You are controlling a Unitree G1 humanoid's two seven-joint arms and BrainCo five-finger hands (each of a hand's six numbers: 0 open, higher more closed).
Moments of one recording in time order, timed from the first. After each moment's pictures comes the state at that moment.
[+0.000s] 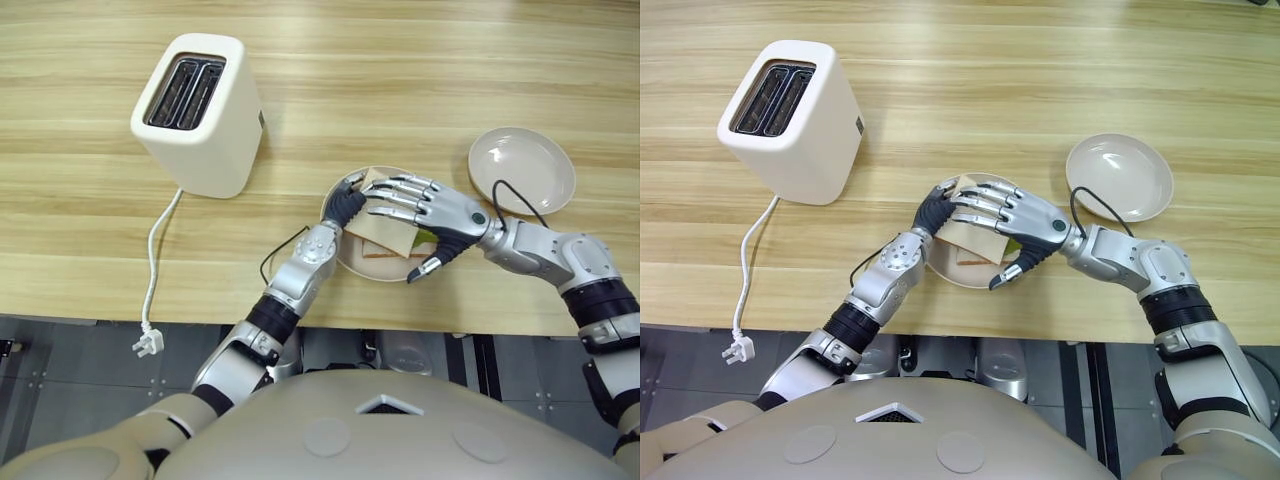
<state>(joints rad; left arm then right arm) -0.23 -0.07 -0.47 0.41 -0.30 0.07 0.15 -0.27 -0.75 0.38 0.41 -0.98 -1.02 -0.32</state>
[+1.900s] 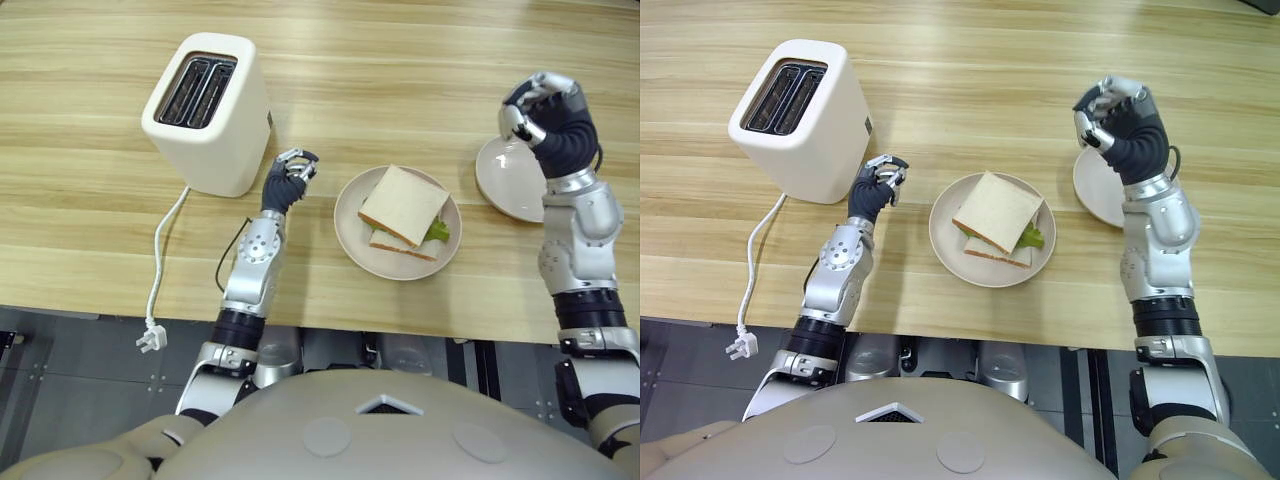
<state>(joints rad) -0.04 0.06 -0.20 0.10 -0.13 0.02 -0.07 -0.15 -0.65 0.02 0.25 0.71 -0.35 0.72</state>
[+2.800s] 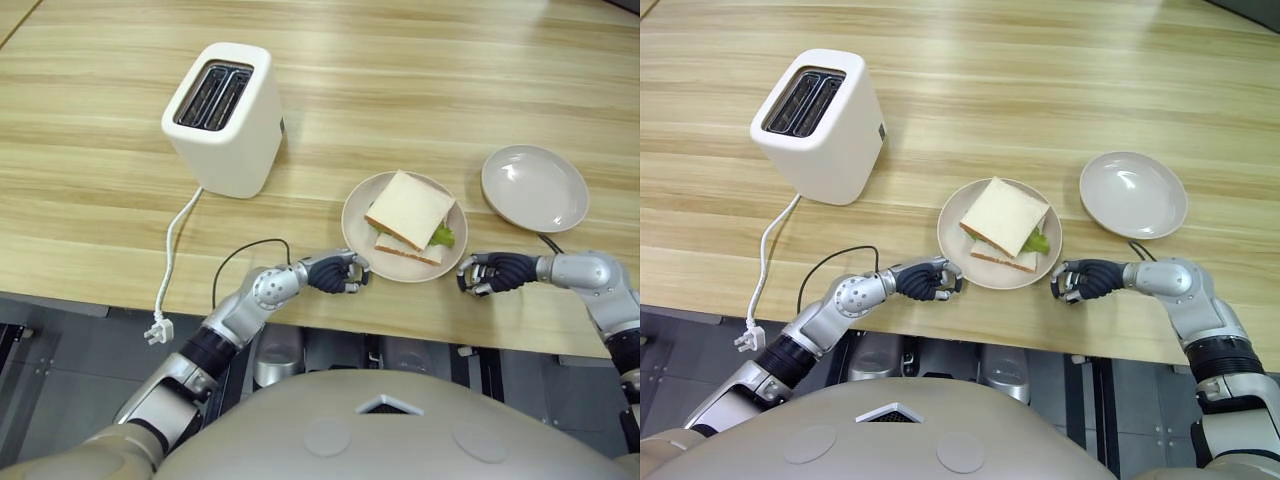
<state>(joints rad) -0.06 0.33 -0.60 0.23 0.44 -0.27 -0.37 -0.01 -0.87 0.23 0.39 -0.20 -0.42 0.93</state>
